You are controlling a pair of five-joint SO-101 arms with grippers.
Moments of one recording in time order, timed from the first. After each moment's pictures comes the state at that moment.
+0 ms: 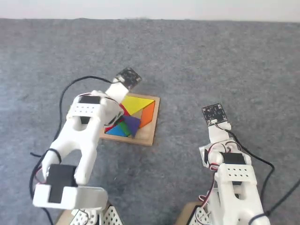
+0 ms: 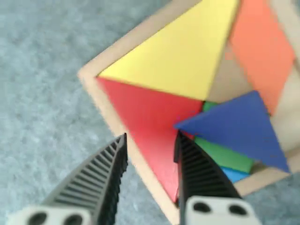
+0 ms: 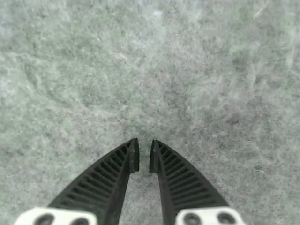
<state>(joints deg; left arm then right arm) -2.5 -2.2 38.5 47.7 -34.9 -2.5 -50.1 81.6 43.2 16.0</state>
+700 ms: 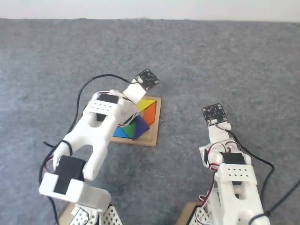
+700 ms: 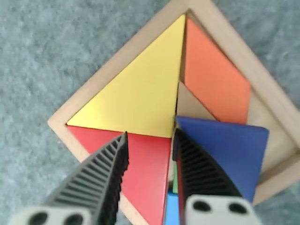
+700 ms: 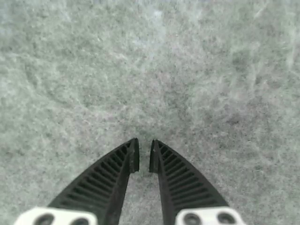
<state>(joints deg) 6.6 3.3 35.0 46.9 -30.5 -2.5 -50.1 81.6 43.2 16.0</state>
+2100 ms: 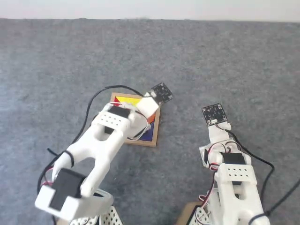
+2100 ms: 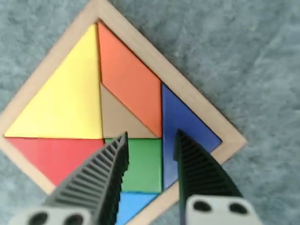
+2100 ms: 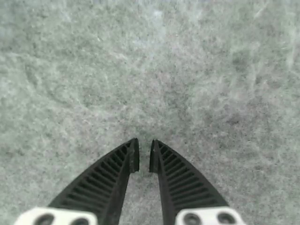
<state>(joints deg) 14.5 -4.1 43.8 48.1 -26.2 -2.5 -50.1 81.6 43.2 16.0</state>
